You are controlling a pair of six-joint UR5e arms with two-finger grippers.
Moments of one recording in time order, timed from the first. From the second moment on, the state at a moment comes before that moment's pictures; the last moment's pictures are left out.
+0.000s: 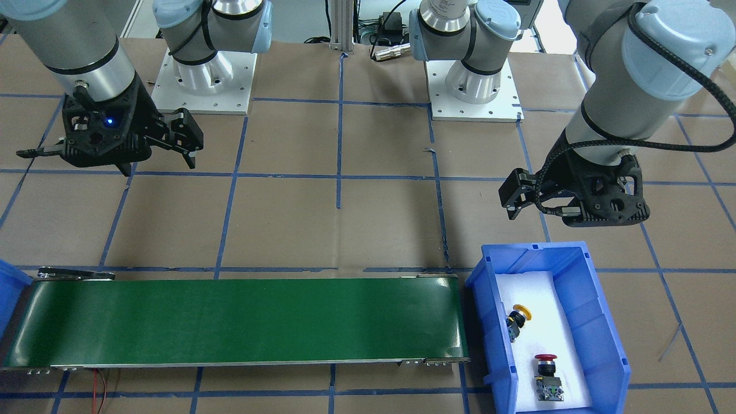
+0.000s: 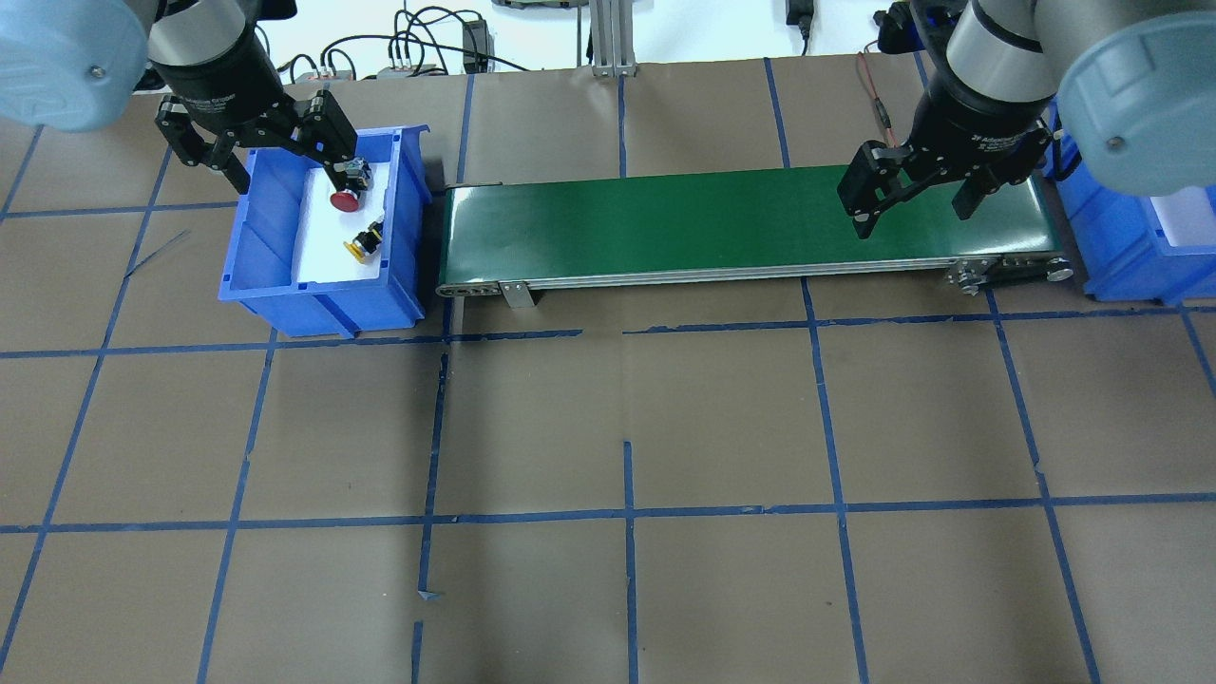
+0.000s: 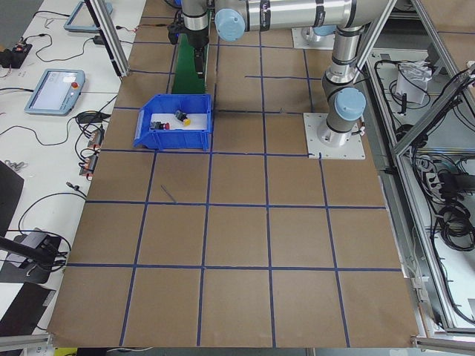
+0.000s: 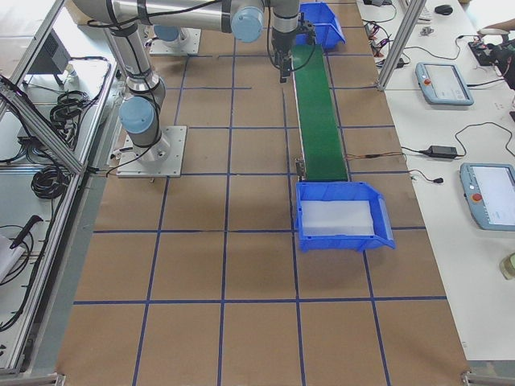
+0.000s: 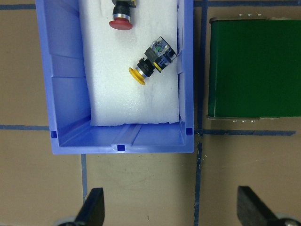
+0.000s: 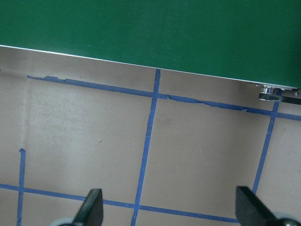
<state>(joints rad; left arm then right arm) -1.49 -1.77 -1.44 -1.52 1.64 0.06 1.53 -1.54 1.62 -1.65 -1.57 -0.21</state>
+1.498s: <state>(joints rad) -1.41 -2.00 -1.38 -1.21 1.57 0.20 1.53 -1.54 1.62 -1.65 -1.57 -0.21</state>
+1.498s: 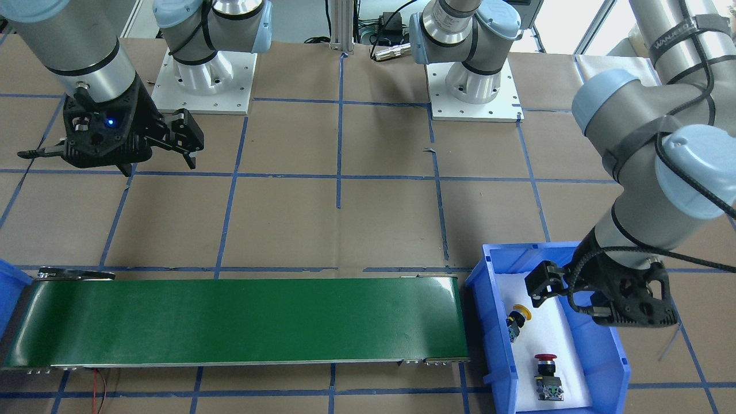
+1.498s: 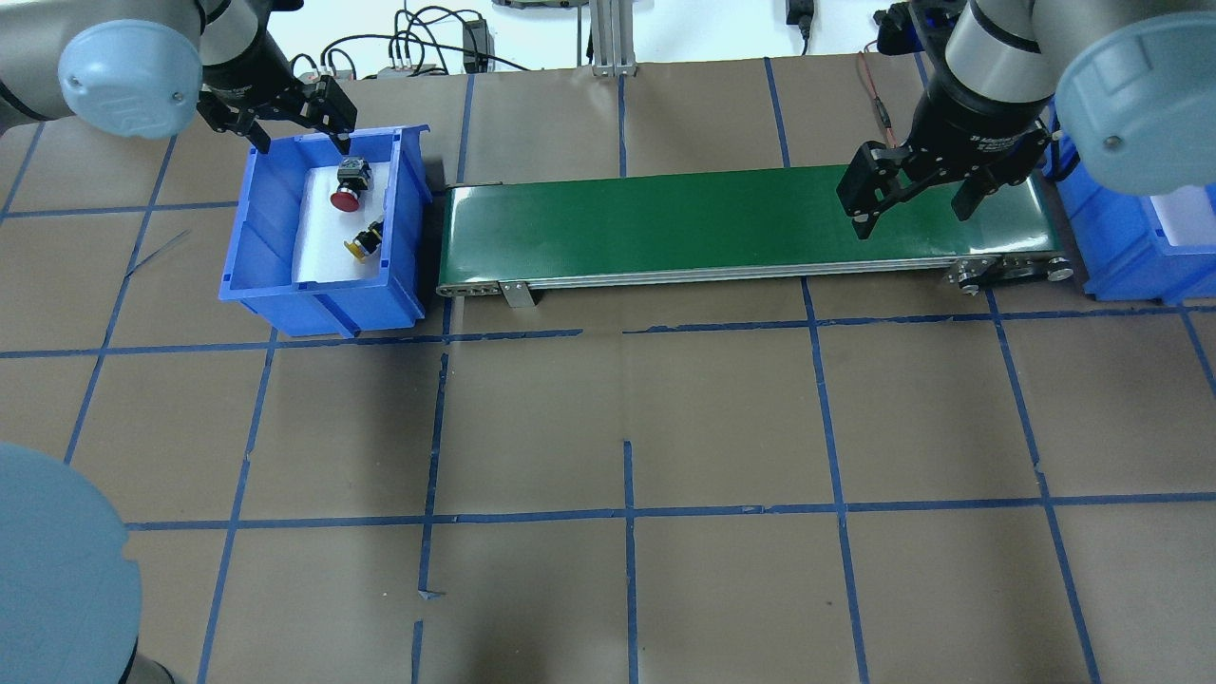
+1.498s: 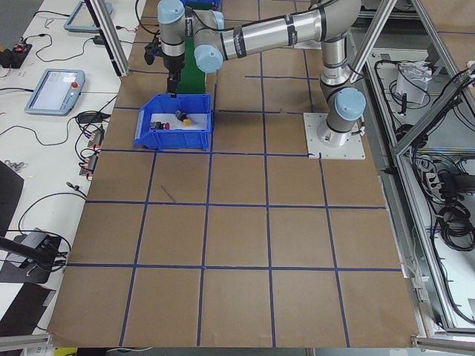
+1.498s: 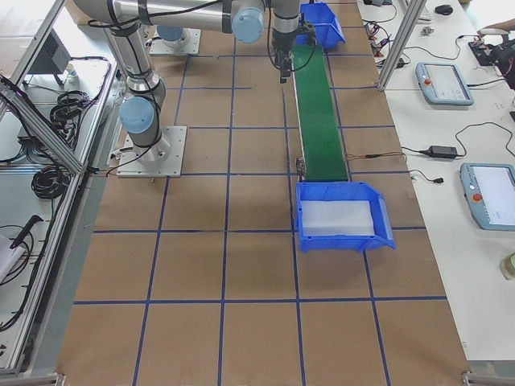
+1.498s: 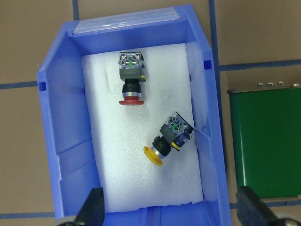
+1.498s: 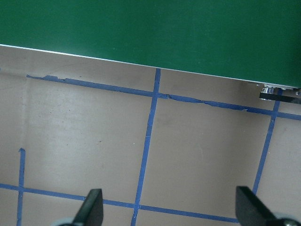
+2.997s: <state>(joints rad) -1.40 -2.29 -1.26 -1.02 1.56 0.25 1.53 -1.54 1.62 -1.65 -1.57 -0.21</state>
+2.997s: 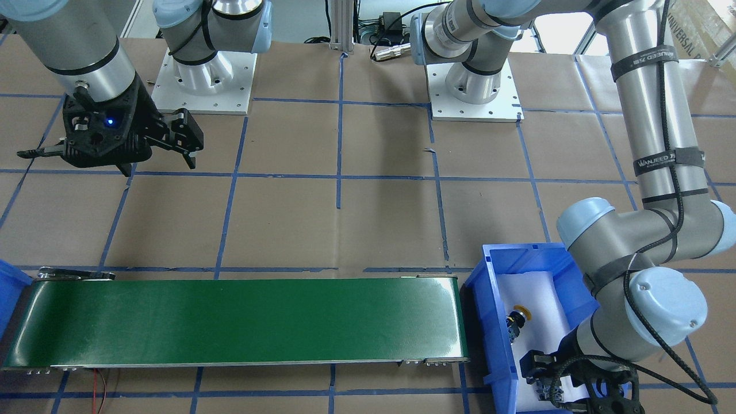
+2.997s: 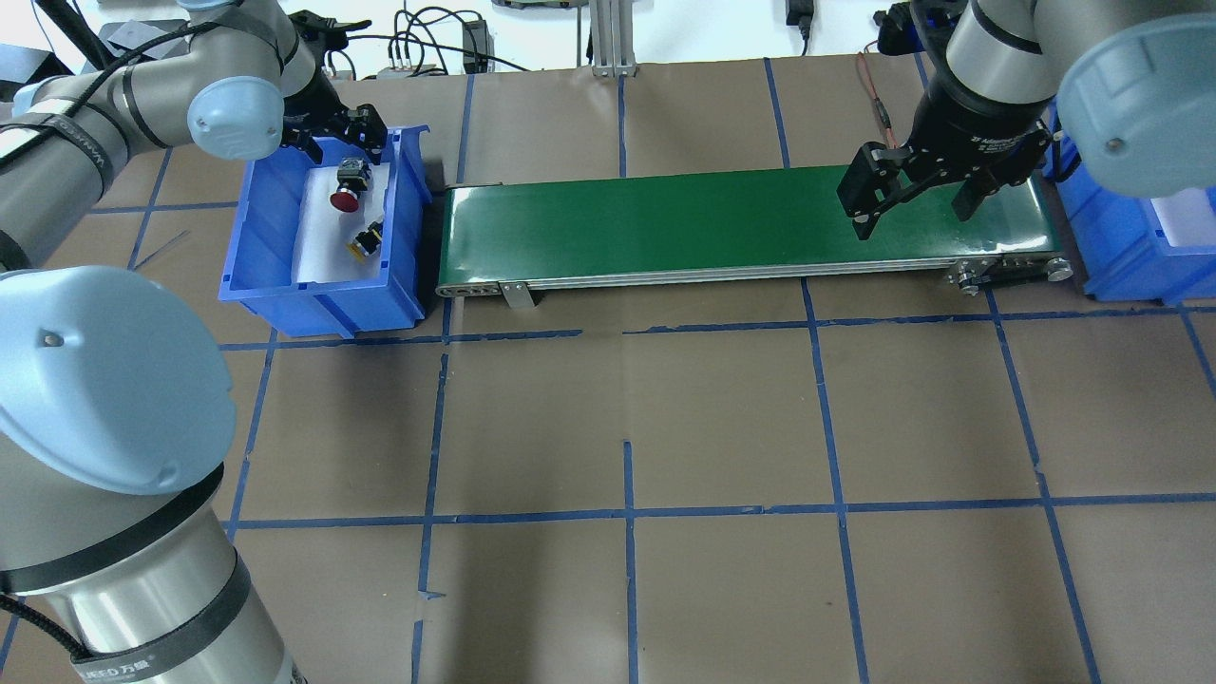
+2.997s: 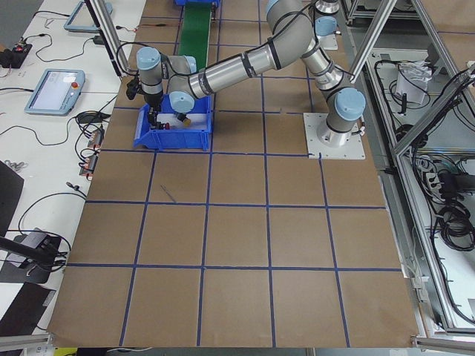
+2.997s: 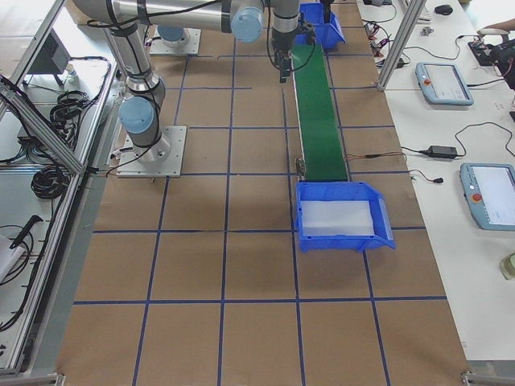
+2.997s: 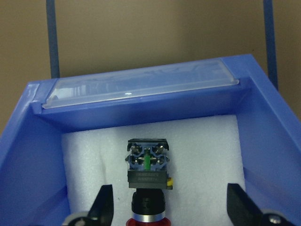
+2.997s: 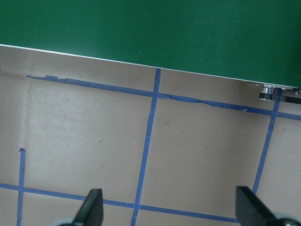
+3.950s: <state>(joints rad) -1.40 -2.33 -1.26 -0.98 1.56 0.29 1.53 -1.54 1.62 -1.65 -1.57 -0.21</state>
